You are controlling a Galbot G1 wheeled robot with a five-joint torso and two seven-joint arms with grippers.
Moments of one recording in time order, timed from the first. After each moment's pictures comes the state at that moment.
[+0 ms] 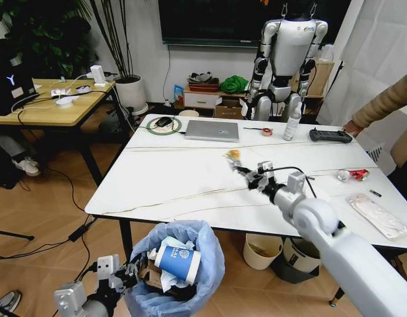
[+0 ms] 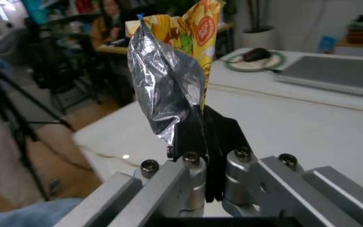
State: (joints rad) left arm 1.98 -1.11 -0.61 -2.44 -0.78 0.40 -0.27; right arm -1.01 0.85 0.14 2.13 0.89 -0.36 -0.08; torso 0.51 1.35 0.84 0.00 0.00
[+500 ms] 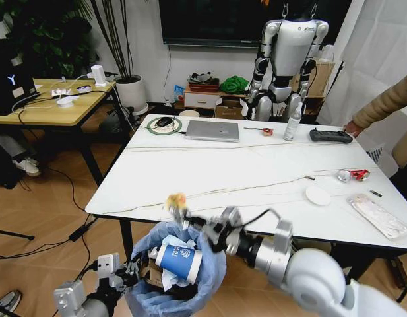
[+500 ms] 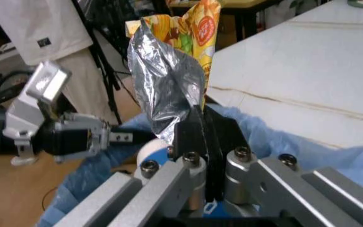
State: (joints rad) left arm 1.98 -1.12 -0.60 -2.46 -0.79 0.41 -0.27; right arm -1.16 0.80 -0.13 2.26 0.75 -0.30 -0.10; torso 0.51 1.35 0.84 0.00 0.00
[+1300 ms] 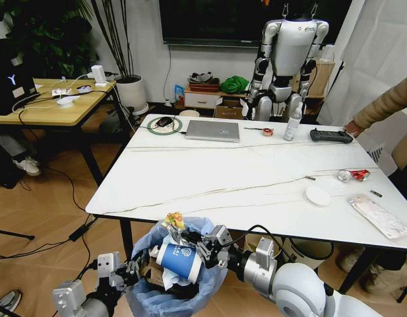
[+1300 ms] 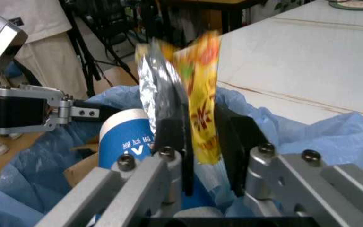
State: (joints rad) left arm 1.97 -1.12 -0.61 -2.47 -0.78 0.41 -0.27; right arm -1.16 0.83 -0.13 2.21 0.65 -0.29 -0.09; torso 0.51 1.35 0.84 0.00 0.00
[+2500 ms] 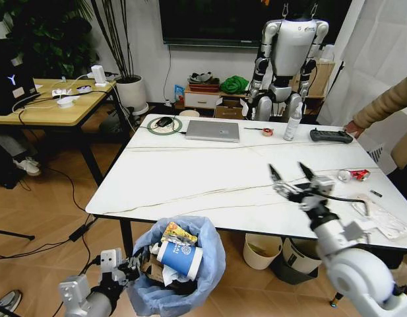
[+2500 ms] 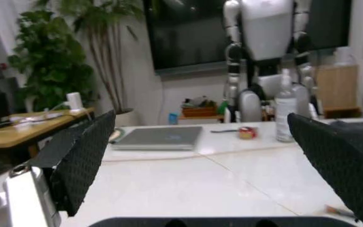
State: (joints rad) left arm 1.90 -1.10 -0.58 -2.40 -0.78 0.40 -0.26; right arm -1.53 0.99 0.63 2.17 0.69 0.07 0.06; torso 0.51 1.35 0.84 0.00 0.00
